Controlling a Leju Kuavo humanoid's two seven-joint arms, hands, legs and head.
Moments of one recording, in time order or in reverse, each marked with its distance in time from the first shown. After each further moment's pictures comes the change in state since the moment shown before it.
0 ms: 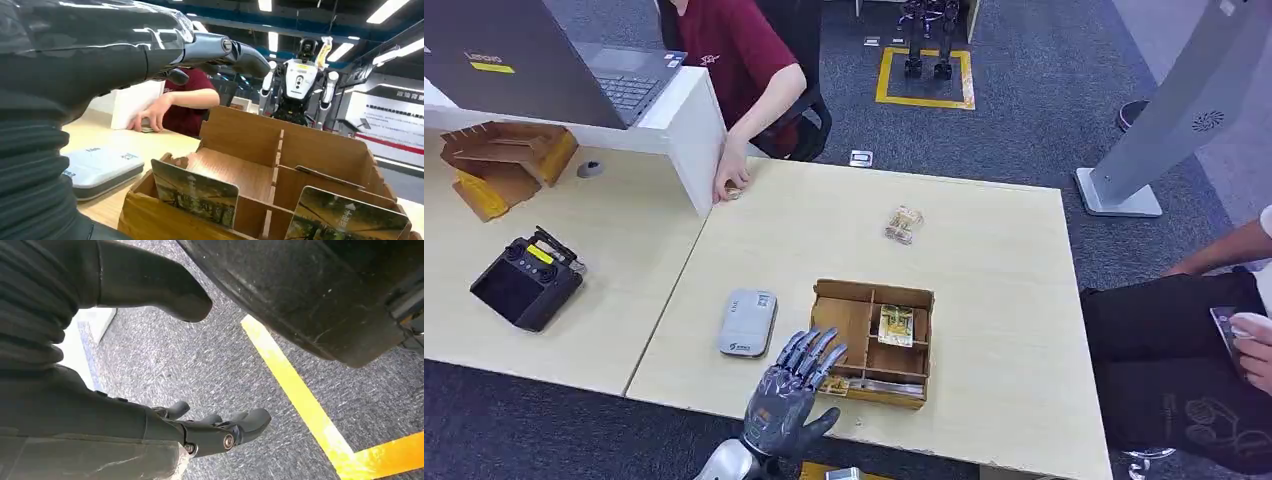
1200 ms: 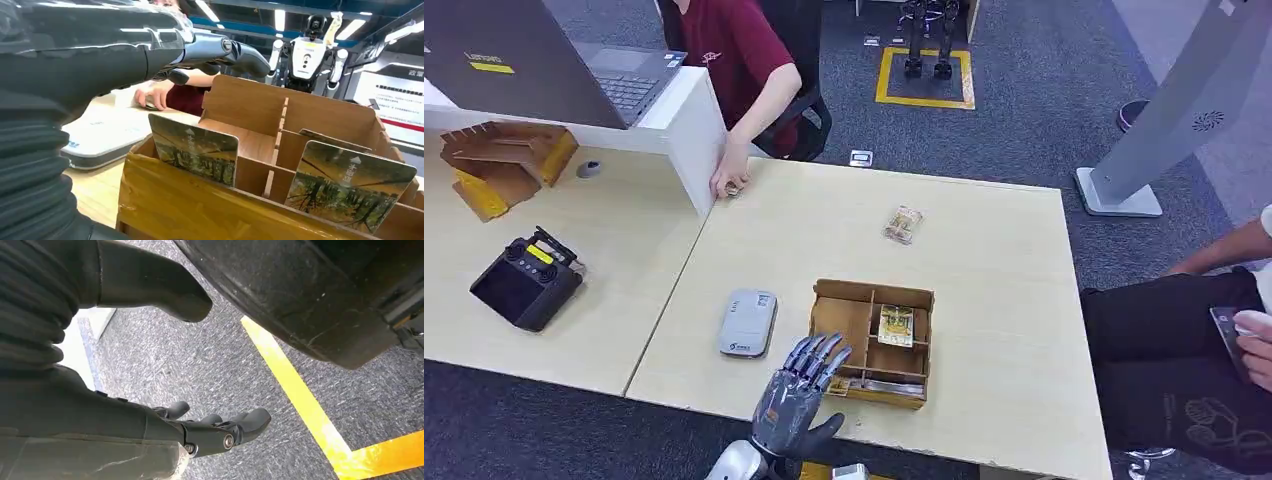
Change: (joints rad) left arm -0.029 -0.033 0.014 0.111 0.014 0.000 -0.003; right arm -0.001 0.000 0.016 0.000 0.000 0.001 0.003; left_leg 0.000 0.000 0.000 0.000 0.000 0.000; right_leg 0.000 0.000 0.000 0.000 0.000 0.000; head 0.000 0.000
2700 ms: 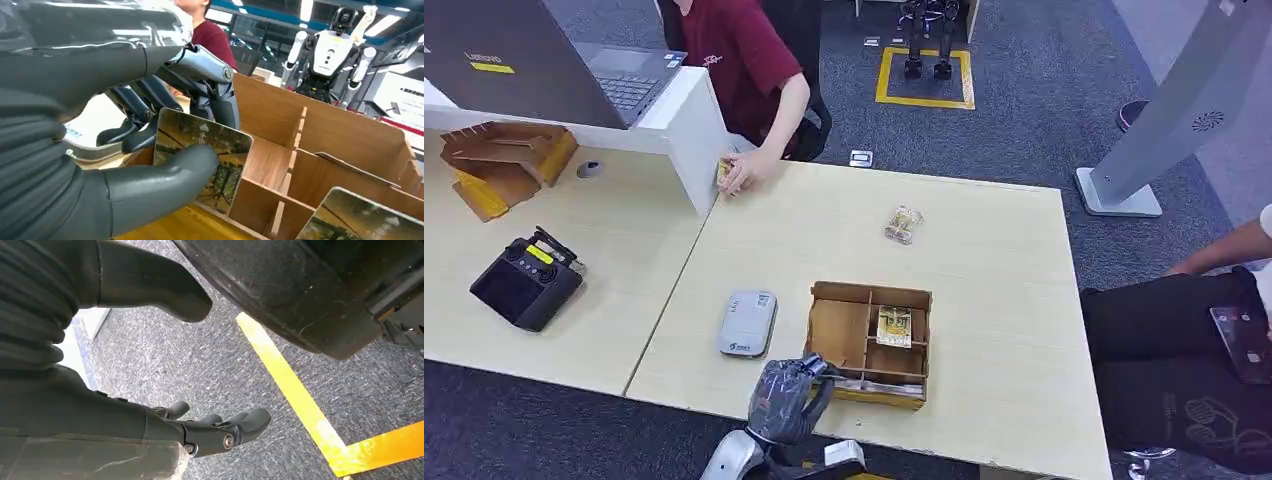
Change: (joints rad) left arm -0.034 0.002 -0.004 0.025 0.169 -0.005 -0.016; right arm -0.001 0.000 0.000 0.000 -0.010 -0.012 -0.018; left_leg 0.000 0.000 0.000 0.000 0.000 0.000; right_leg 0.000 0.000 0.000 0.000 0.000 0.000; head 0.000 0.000
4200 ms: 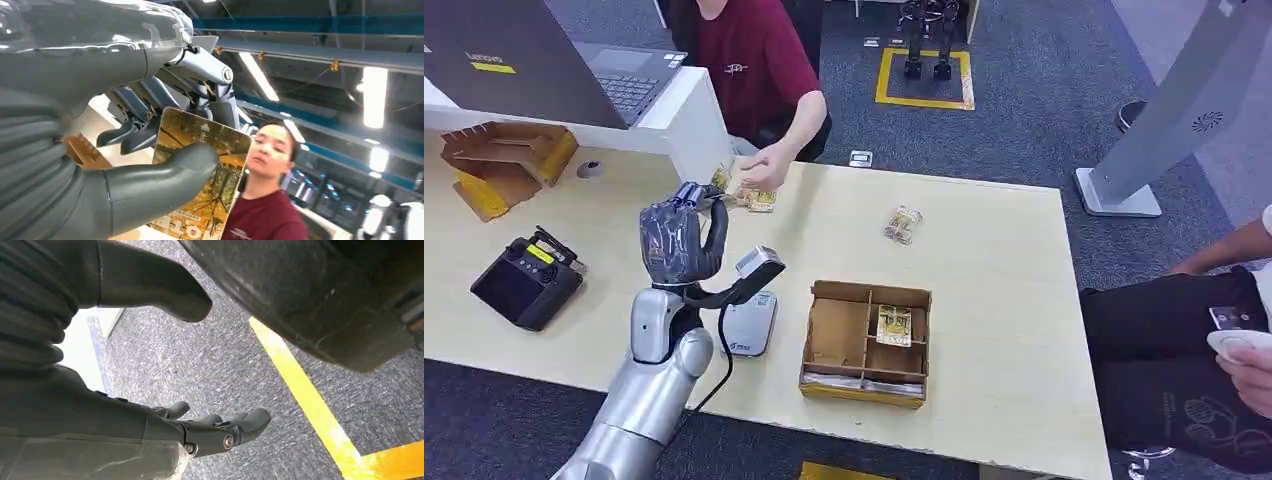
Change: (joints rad) left arm -0.360 0.088 0.284 -0.177 -0.118 0.003 0.208; right arm -0.004 -0.001 0.024 0.000 0.010 0.031 0.059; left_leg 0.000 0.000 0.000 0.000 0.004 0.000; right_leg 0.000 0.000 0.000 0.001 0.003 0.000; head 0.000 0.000
